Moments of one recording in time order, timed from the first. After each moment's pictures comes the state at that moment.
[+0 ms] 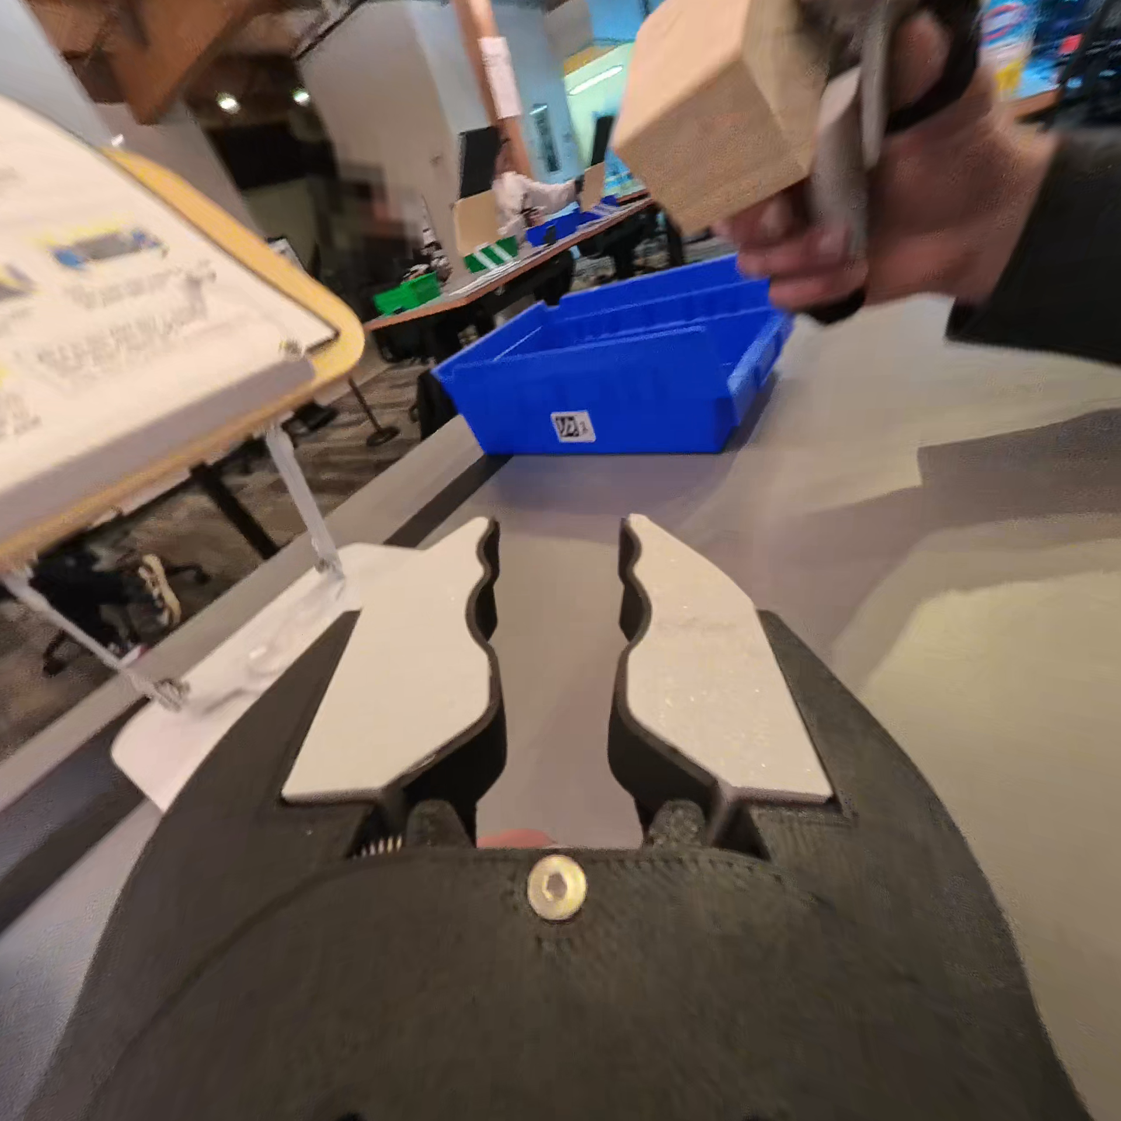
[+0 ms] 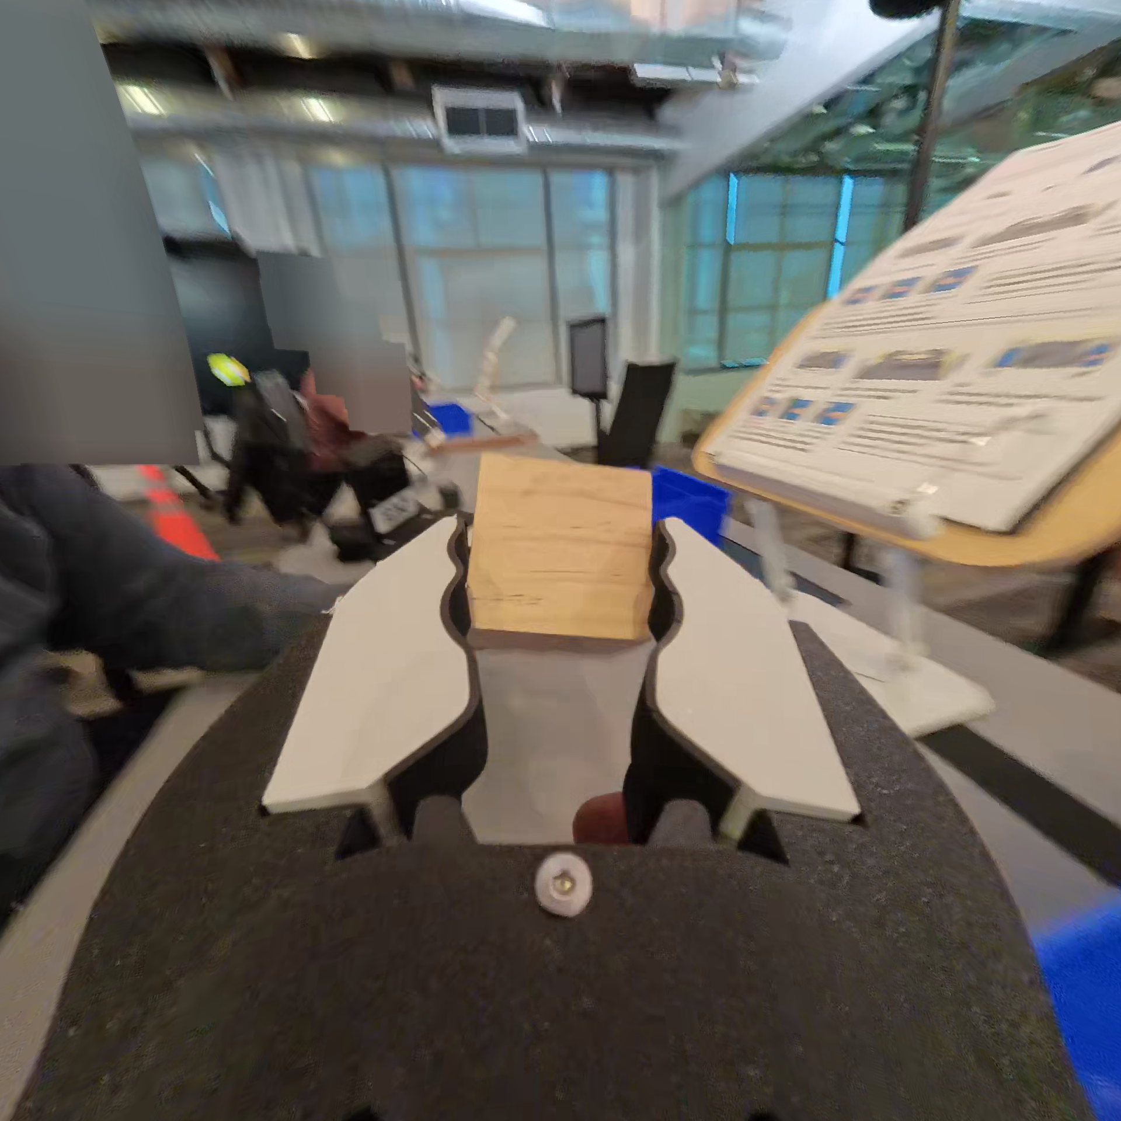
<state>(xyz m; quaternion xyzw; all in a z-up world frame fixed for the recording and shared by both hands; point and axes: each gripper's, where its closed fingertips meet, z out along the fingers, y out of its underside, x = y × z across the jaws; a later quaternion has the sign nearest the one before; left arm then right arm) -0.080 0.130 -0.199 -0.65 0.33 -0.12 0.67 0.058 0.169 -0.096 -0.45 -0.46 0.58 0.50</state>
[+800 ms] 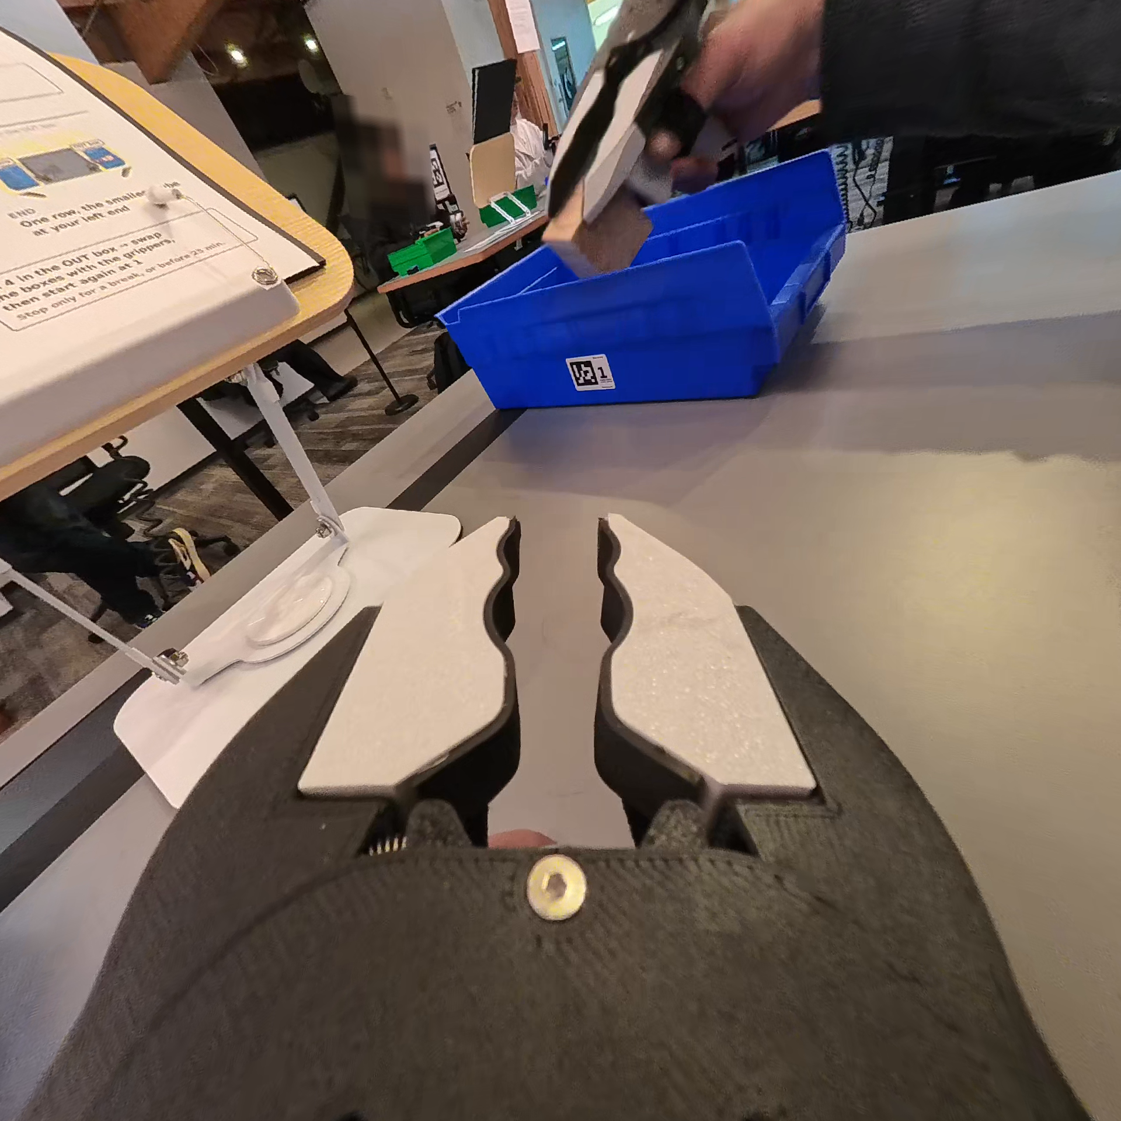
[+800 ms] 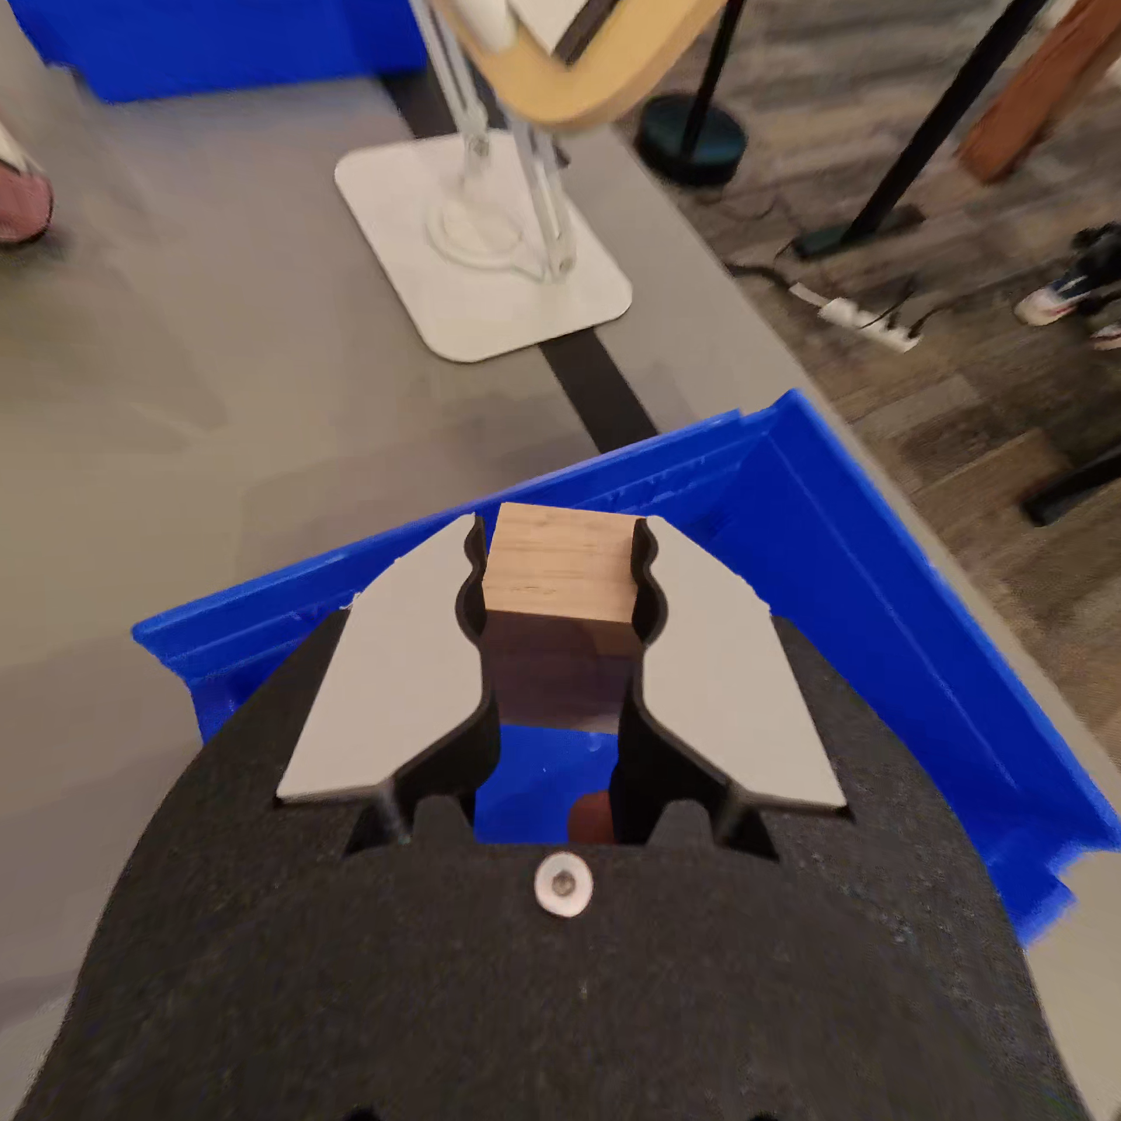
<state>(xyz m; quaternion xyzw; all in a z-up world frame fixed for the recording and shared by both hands) -0.080 0.150 -0.229 -0.67 0.33 -0.08 0.66 0.109 0.378 -0.185 -0.64 -0.62 0.26 0.37</state>
